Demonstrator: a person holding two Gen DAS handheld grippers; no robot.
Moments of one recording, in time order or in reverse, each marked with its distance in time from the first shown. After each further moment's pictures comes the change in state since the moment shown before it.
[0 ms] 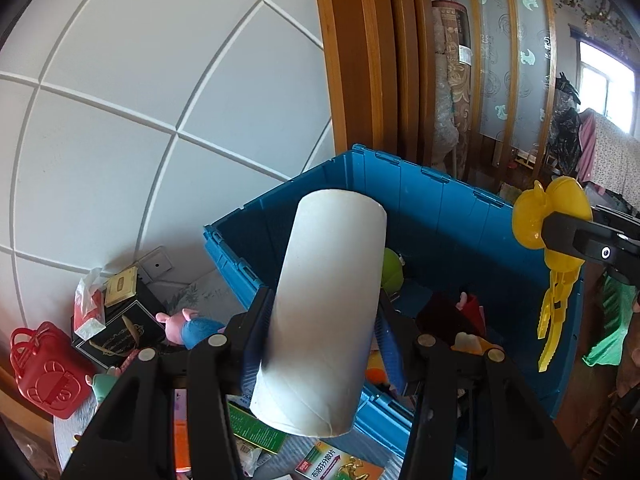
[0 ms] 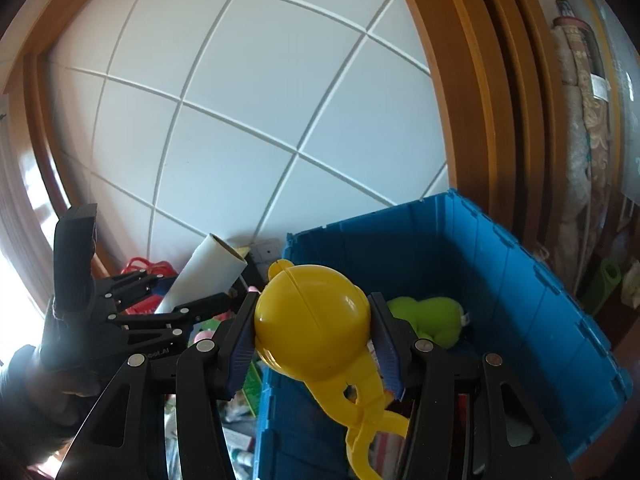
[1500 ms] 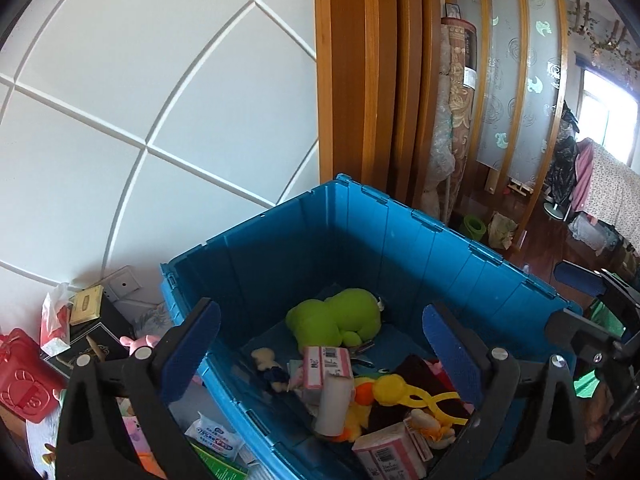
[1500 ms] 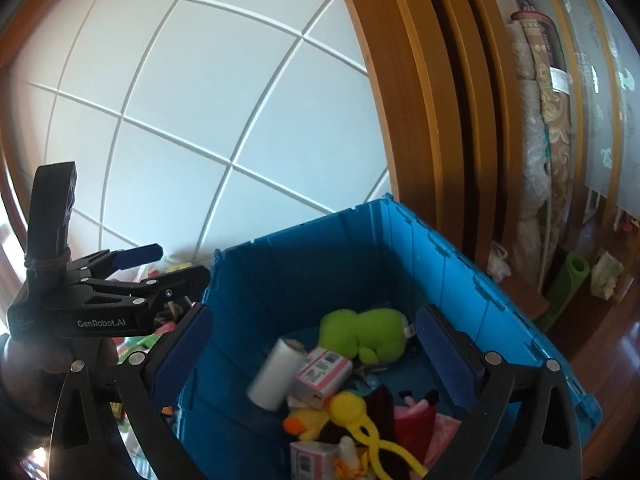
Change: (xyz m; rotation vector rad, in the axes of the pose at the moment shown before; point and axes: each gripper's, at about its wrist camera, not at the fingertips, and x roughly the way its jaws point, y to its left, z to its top) left arm 0.053 -0.016 0.058 -0.082 -0.038 -0.044; right arm 0.023 -0.069 0.013 0.035 -0.029 -0.129
